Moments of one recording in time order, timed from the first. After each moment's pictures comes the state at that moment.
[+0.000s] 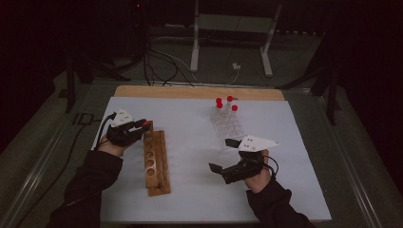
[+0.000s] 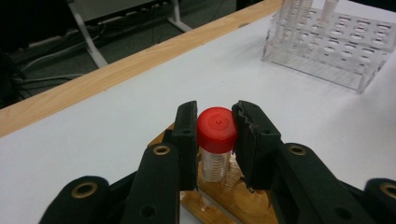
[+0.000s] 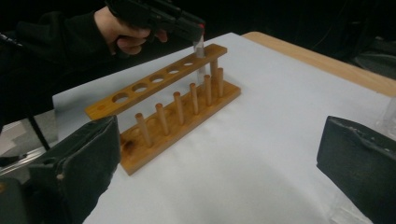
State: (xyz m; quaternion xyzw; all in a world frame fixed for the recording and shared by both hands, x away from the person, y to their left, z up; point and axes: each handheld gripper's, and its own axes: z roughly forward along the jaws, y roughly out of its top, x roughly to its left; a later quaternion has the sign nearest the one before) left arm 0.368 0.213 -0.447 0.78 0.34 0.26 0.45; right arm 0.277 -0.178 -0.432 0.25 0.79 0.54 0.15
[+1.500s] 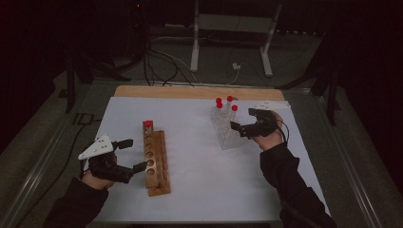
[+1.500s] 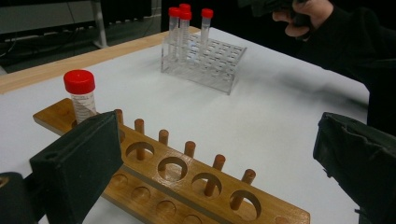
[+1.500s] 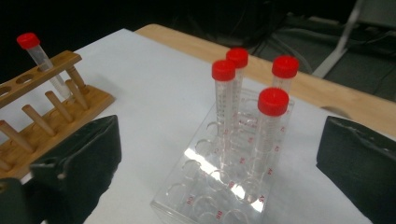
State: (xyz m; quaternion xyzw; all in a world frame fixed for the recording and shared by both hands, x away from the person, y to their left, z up) left arm 0.276 0.235 -0.446 0.77 0.27 0.15 0.56; right arm 0.398 -0.241 -0.431 0.36 0.76 0.50 0.21
